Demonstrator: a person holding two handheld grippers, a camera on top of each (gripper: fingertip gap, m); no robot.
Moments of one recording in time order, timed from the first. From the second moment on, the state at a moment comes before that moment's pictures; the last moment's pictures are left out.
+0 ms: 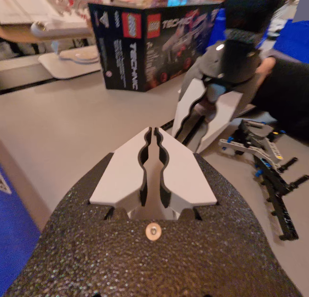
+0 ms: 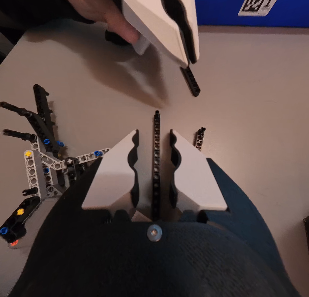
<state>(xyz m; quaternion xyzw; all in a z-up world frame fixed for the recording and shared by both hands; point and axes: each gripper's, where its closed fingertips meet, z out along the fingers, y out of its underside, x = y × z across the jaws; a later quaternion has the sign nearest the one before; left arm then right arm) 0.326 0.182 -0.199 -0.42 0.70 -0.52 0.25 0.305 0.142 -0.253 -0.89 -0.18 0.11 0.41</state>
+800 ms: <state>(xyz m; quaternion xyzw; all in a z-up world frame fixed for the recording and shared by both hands) 0.361 0.152 -0.253 -0.40 0.82 -0.38 0.16 0.356 0.135 -0.258 -0.91 -0.09 0.02 0.40</state>
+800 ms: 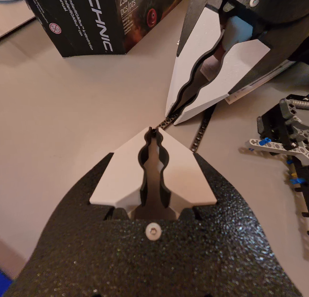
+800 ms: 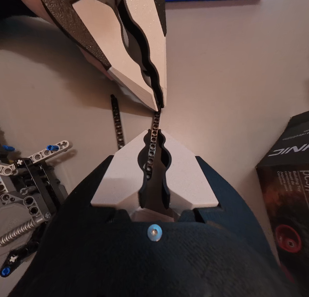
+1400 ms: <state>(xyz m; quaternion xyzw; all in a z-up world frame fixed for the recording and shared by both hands) 0.356 0.158 -0.247 -0.24 0.88 -0.26 0.33 0.355 0.140 -0.259 -0.92 -0.12 -0.02 0.38</state>
